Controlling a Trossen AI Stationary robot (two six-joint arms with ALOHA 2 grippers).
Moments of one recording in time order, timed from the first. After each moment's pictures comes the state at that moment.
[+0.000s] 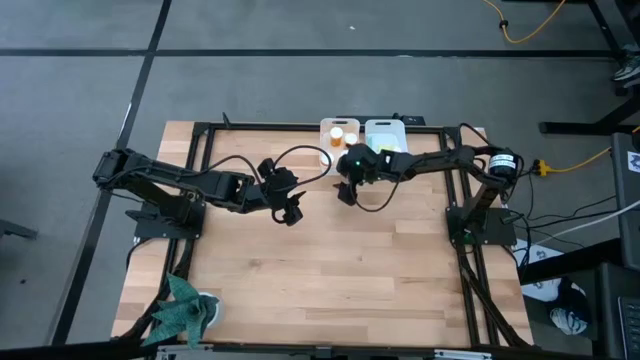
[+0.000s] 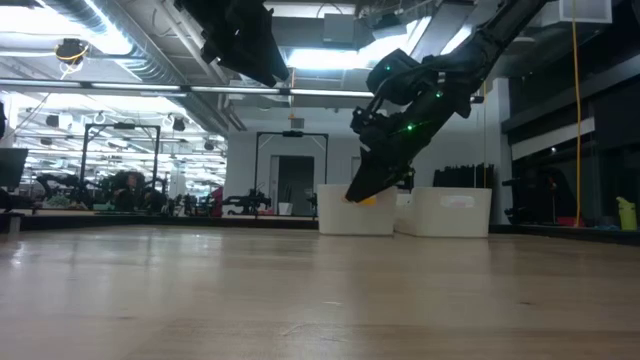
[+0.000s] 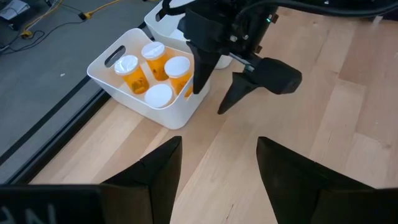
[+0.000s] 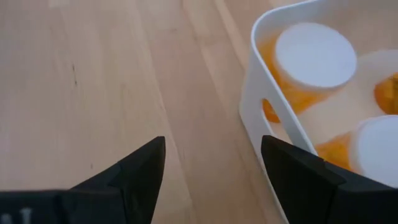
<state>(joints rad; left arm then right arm) -0.12 1.35 1.06 -0.46 -0.62 -0.38 -0.32 1.75 0.94 0.01 -0.03 -0.01</state>
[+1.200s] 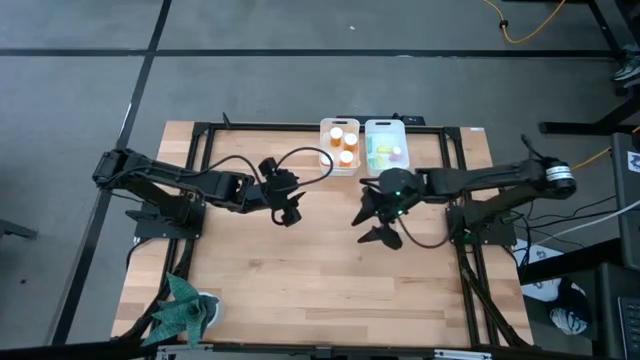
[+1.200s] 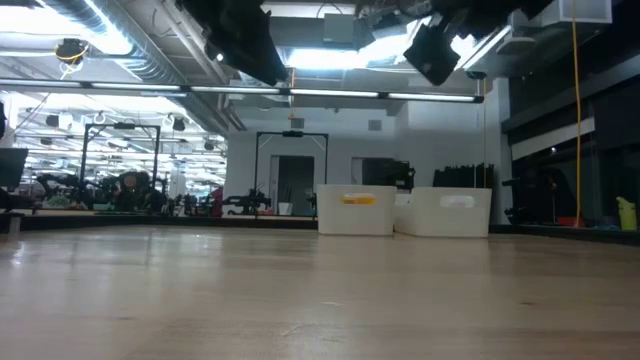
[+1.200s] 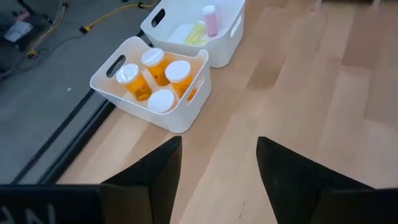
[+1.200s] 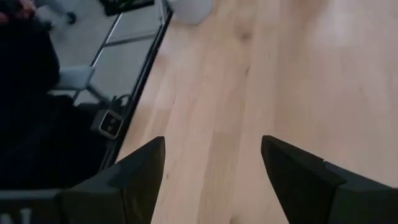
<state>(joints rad) -0.12 1.35 1.06 -0.46 -0.62 -0.28 0.03 1.29 0.94 -0.29 -0.41 0.18</state>
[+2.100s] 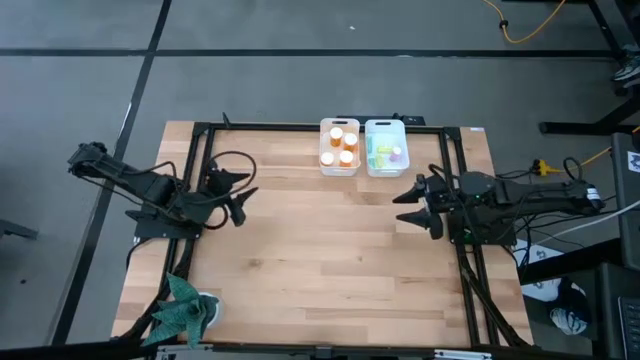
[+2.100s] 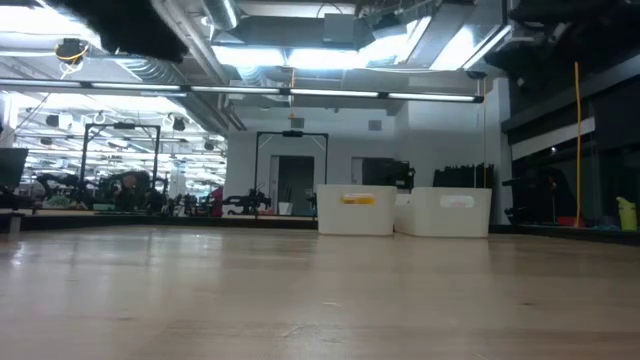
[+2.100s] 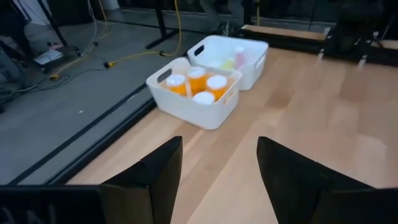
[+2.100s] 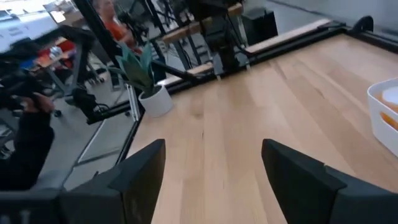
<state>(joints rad) -0.39 0.73 0.68 -0.55 -0.94 -0.46 0.04 0.48 0.39 -0.08 -0.08 0.40</state>
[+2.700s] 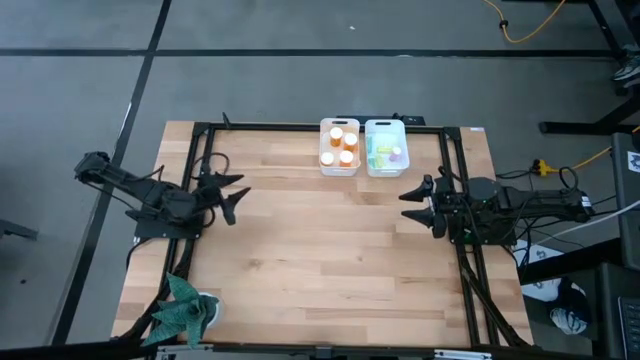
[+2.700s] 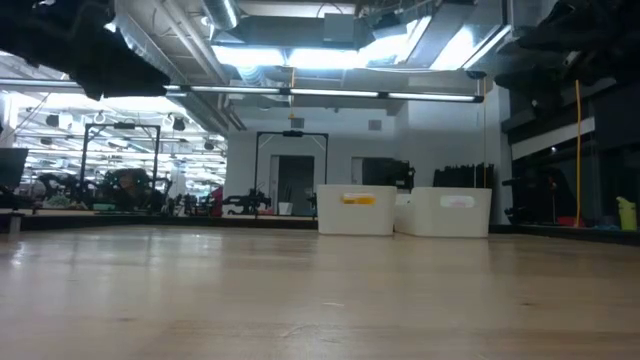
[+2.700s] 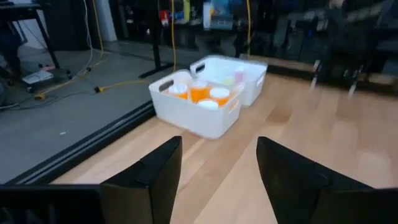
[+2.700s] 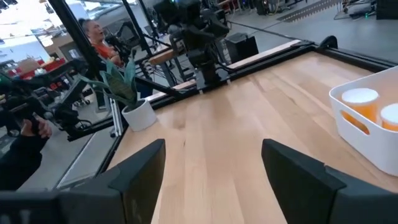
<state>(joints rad) -0.39 0.35 0.28 -0.23 -0.96 -0.28 0.04 0.25 0.23 -0.07 0.02 0.39</state>
